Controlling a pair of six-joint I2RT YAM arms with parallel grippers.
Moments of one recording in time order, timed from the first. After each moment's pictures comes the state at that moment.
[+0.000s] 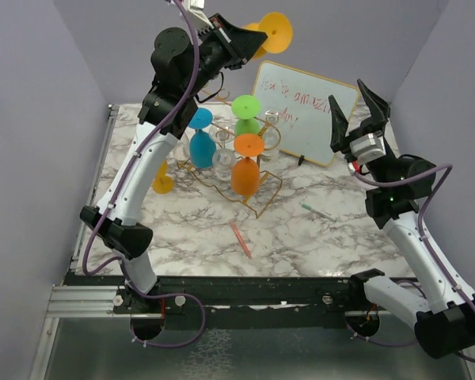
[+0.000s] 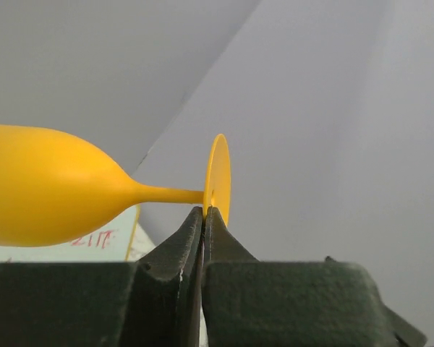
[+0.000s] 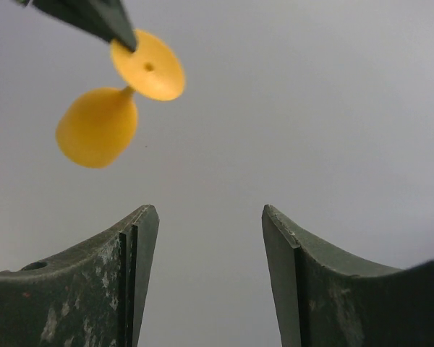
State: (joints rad) left arm -0.55 1.76 2.26 -0.15 0.24 -0.76; right arm 0.26 0.99 0.93 0.78 -0.47 -0.82
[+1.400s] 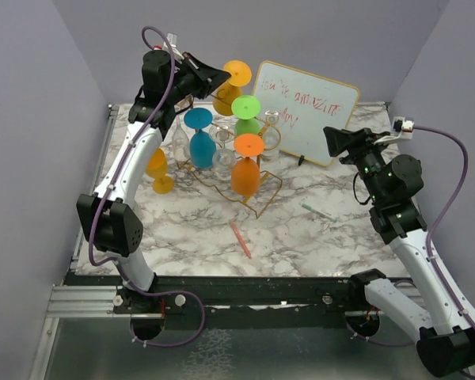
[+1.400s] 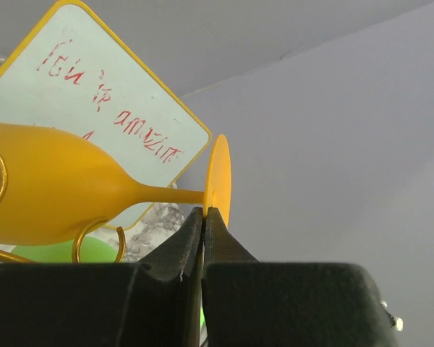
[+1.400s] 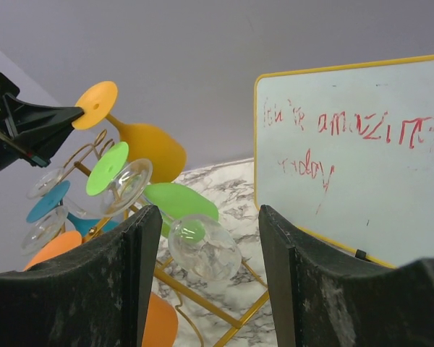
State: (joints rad) left arm -0.25 1.73 1.80 -0.11 0.46 -1.10; right arm 0.26 0.84 0.85 0.16 -0.02 0.52
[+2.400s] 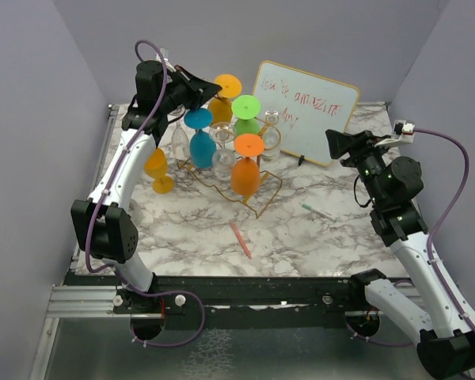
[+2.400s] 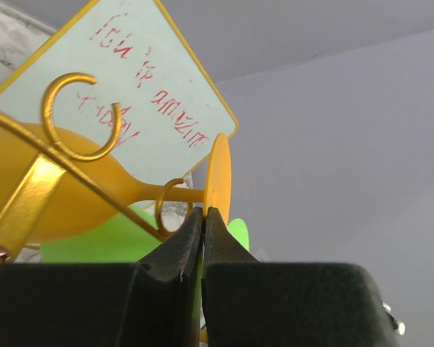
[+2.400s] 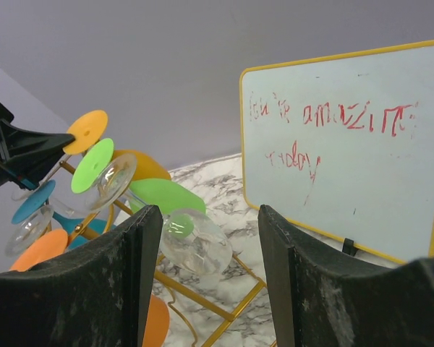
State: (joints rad) left arm -0.20 1.67 1.68 -0.14 0.49 -1.12; right arm 0.26 0.82 0.84 0.12 0.01 0.52
